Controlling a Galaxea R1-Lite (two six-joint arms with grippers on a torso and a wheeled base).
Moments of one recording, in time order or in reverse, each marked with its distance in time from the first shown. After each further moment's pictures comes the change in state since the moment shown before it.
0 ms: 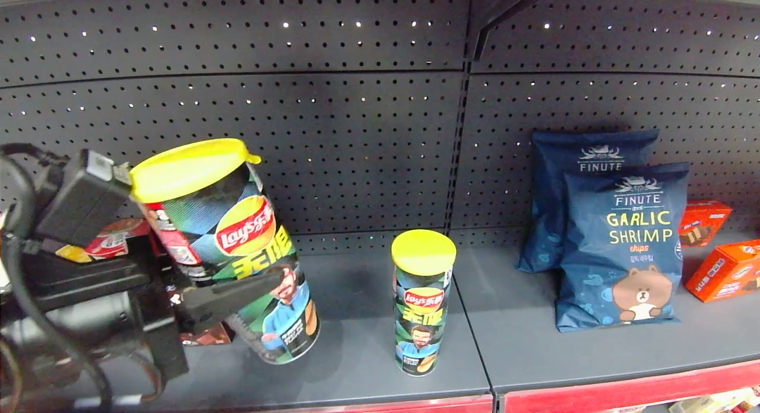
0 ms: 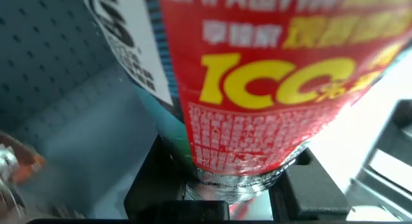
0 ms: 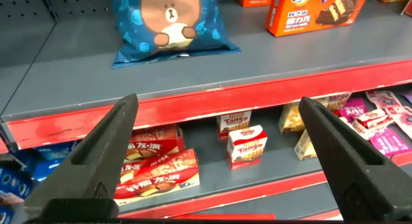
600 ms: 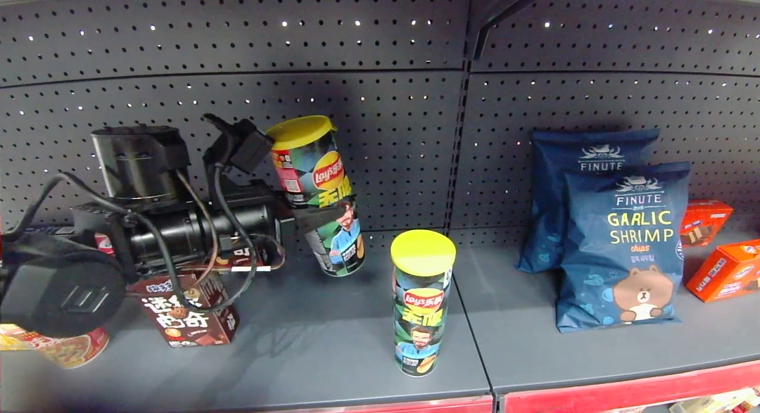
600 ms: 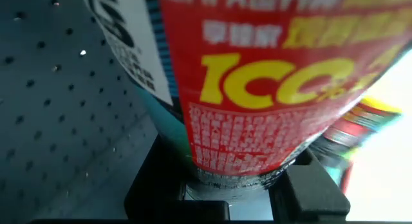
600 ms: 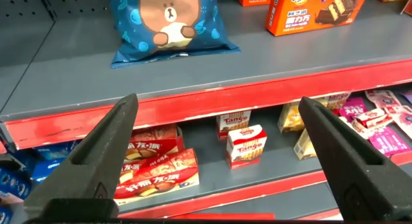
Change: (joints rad) left arm 0.120 0.497 -0.292 -0.234 -0.210 0.036; right arm 0.000 0.001 0.000 0.000 0.000 0.000
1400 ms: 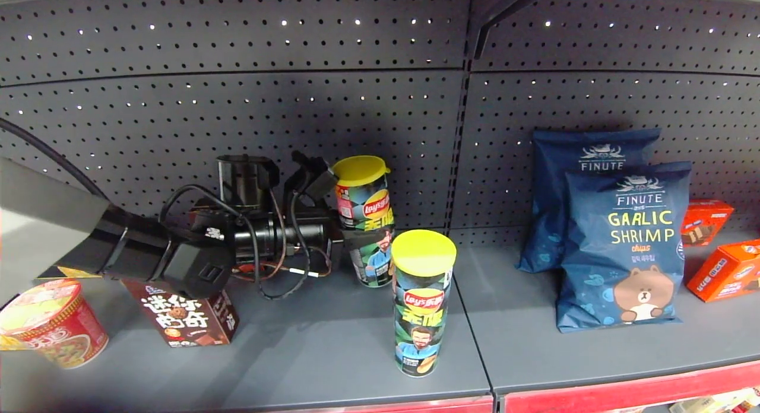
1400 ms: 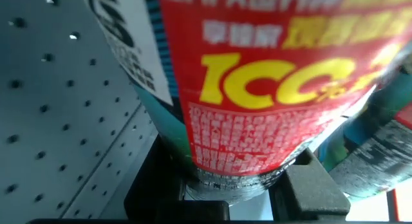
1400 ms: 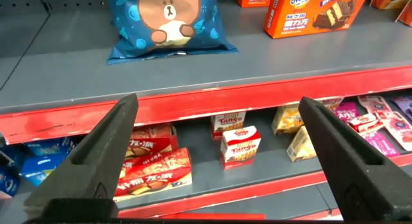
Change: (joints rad) left arm -0.031 0.299 -0.195 0.007 -0.166 0.148; right arm 0.000 0.001 0.000 -0.001 -0.001 -0.043
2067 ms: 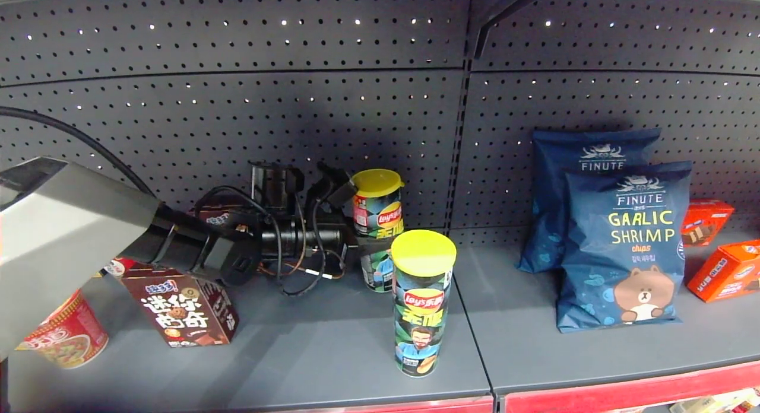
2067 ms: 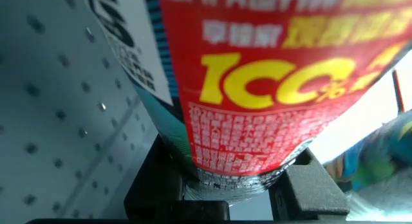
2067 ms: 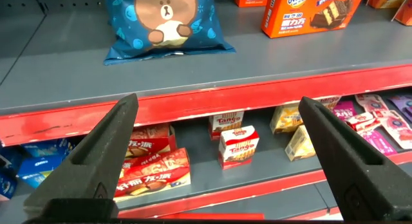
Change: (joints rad) left arm -0.008 0.103 -0.128 0.110 -0.004 0.065; right arm 0.001 0.000 0.000 0.000 -0.010 0.000
